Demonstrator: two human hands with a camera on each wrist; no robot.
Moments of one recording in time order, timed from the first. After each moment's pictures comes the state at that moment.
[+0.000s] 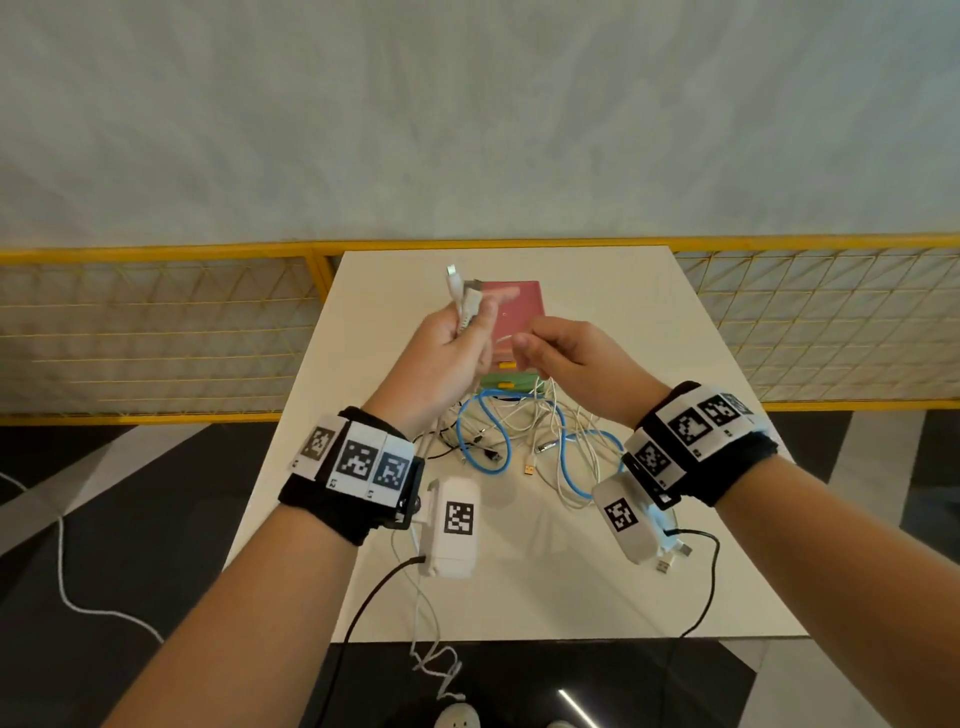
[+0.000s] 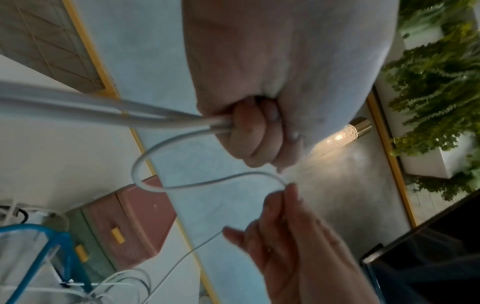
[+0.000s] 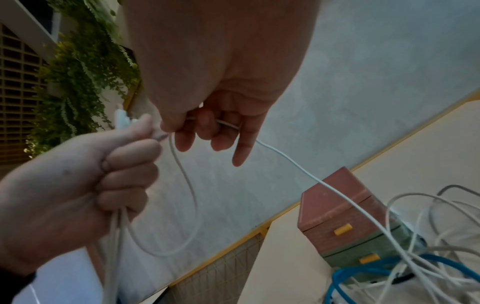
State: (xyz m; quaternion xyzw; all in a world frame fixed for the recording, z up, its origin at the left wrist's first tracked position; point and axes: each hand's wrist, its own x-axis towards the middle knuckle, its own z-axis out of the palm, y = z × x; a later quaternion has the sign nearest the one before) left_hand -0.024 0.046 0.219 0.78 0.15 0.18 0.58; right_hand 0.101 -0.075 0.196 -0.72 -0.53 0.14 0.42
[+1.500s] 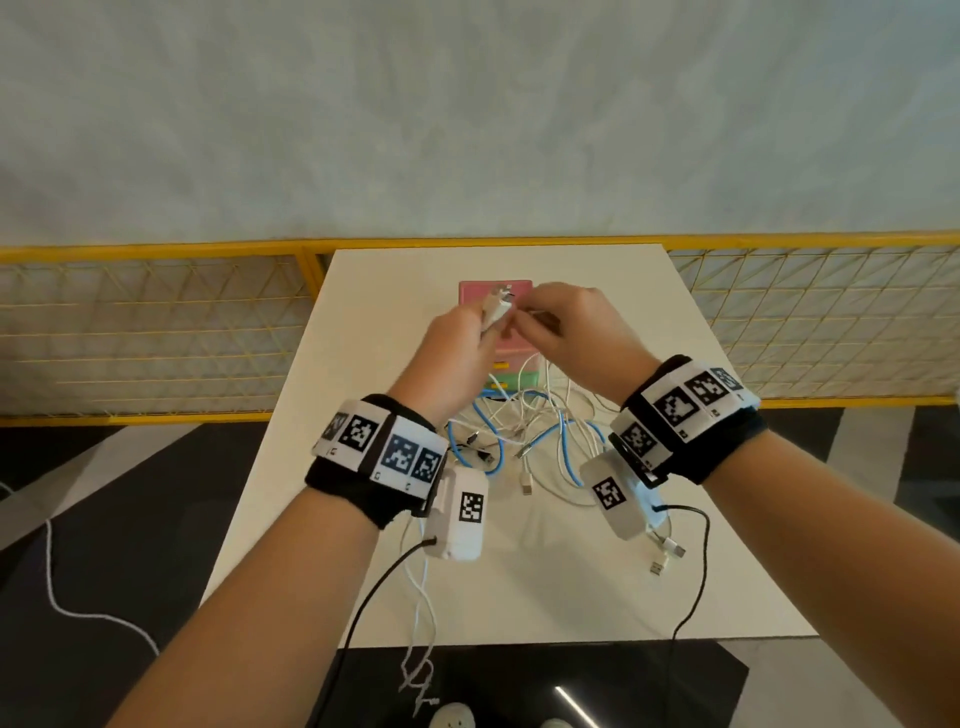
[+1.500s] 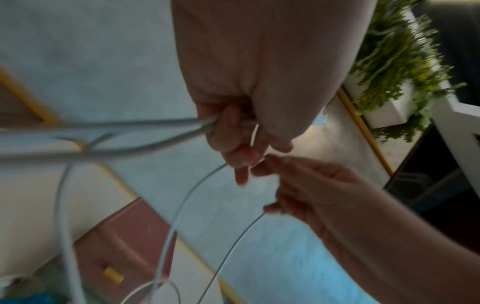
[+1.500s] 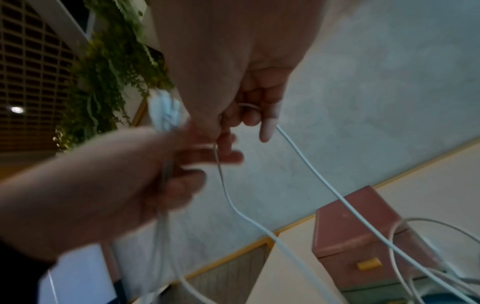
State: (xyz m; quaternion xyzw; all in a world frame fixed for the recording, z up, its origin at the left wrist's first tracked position) left_hand 0.006 0.047 0.211 0.90 0.18 0.19 0.34; right_hand 0.119 -0.060 0.209 -0.77 -0.54 -0.03 0.33
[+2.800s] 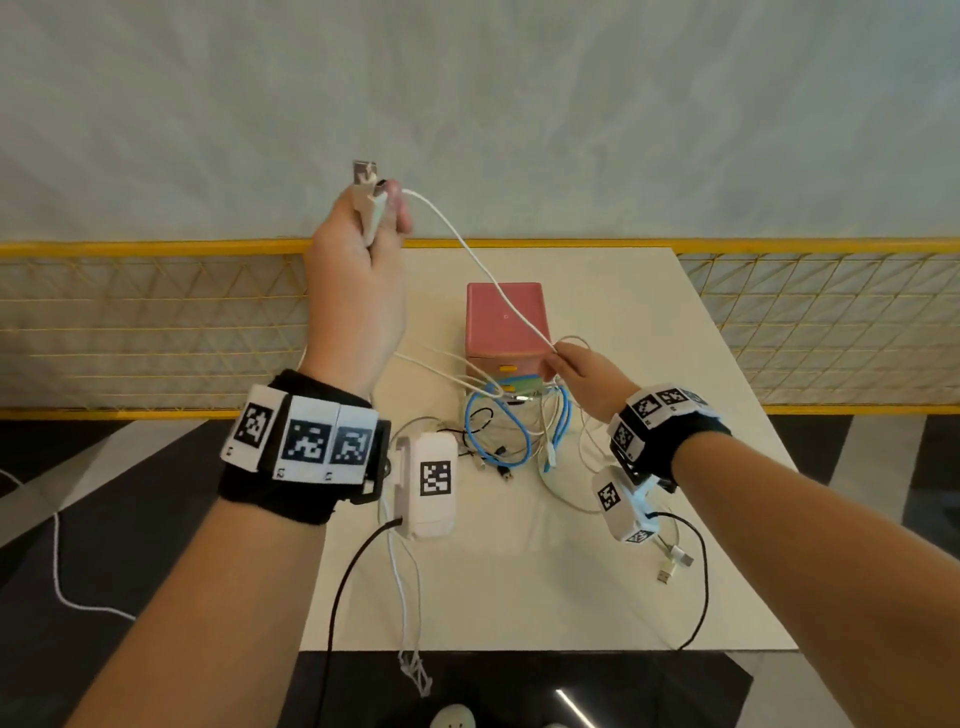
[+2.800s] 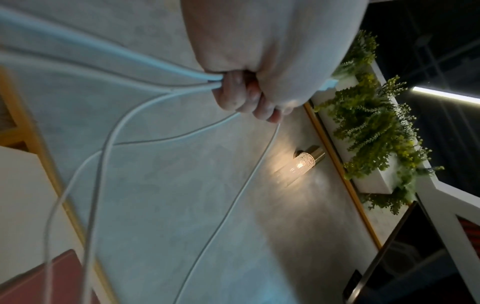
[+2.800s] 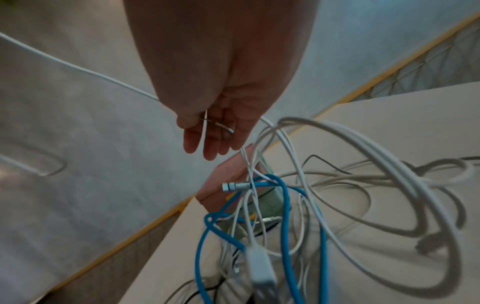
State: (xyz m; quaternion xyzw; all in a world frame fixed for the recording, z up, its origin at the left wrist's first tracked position) left_hand -0.022 0.088 0.262 0.76 0.20 0.50 0.37; right_hand 0.166 -0.055 0.118 -0.81 -0.46 0.16 0.32
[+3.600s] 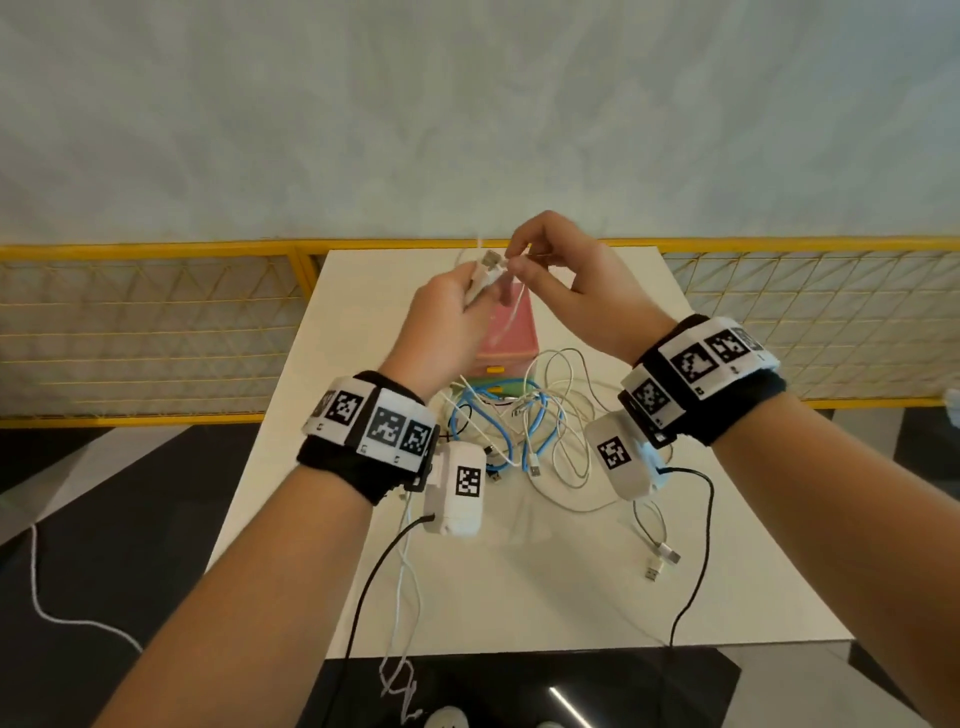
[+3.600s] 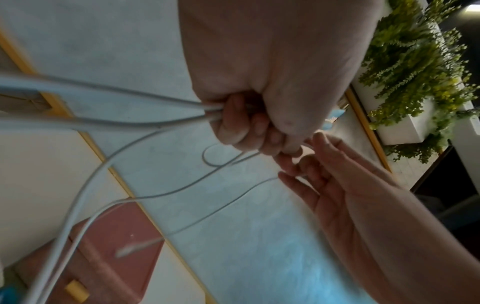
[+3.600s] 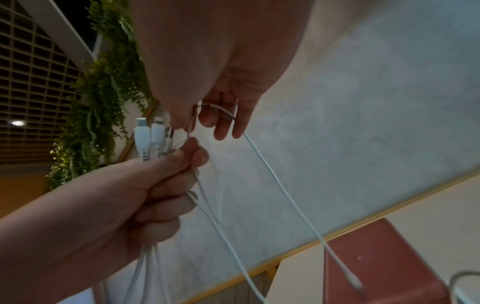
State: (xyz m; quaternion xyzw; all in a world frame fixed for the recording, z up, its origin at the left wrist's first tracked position) left_hand 0.023 0.063 0.223 0.86 0.17 0.26 0.41; right_hand 0.137 -0.054 0.242 -0.69 -0.55 0.01 0.47
